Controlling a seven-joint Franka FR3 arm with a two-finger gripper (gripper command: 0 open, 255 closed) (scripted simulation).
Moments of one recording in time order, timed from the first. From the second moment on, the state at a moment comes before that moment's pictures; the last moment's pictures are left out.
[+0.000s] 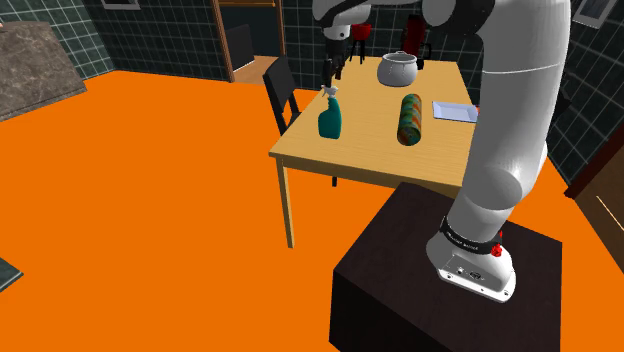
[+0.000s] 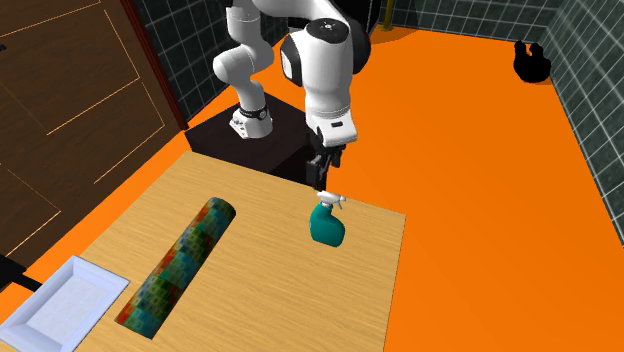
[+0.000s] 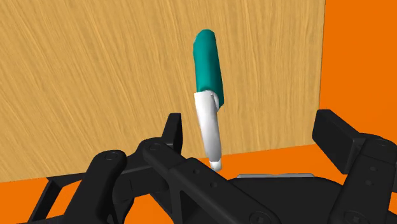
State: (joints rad) arm -0.11 0.29 -0.33 -1.62 0.11 1.95 -0.64
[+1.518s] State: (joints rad) arm -0.15 0.44 -0.32 -1.53 0.16 2.01 -0.70
